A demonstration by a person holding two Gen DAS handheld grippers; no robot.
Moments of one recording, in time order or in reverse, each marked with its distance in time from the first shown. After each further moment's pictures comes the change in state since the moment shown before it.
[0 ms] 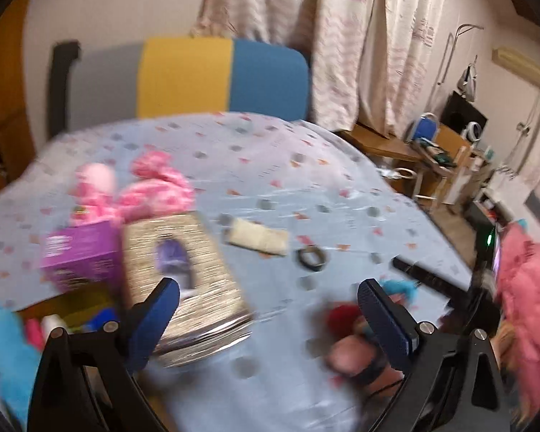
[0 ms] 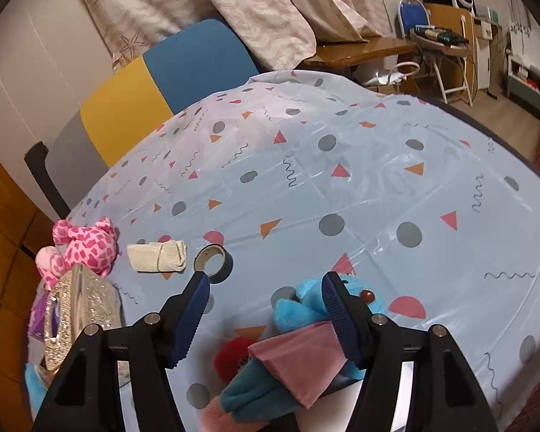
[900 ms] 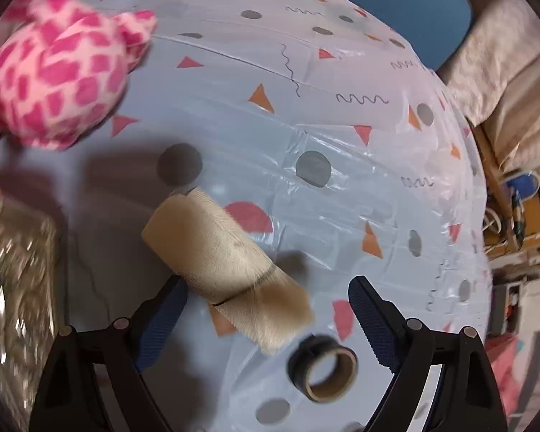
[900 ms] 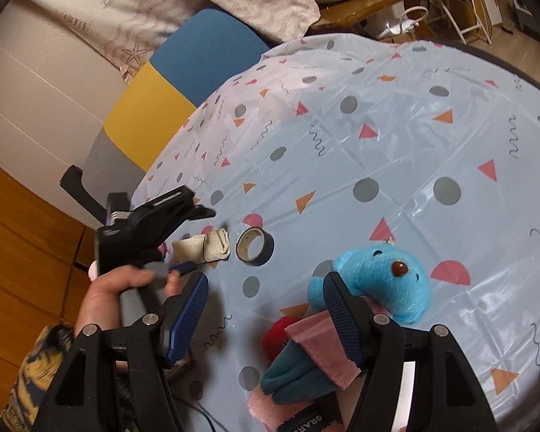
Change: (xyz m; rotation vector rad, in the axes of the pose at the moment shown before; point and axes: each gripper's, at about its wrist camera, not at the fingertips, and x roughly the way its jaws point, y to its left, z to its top) left arm 0.294 0.012 0.052 -0.537 0.397 0.169; right arm 0.006 -0.020 0.002 0.161 0.117 0.225
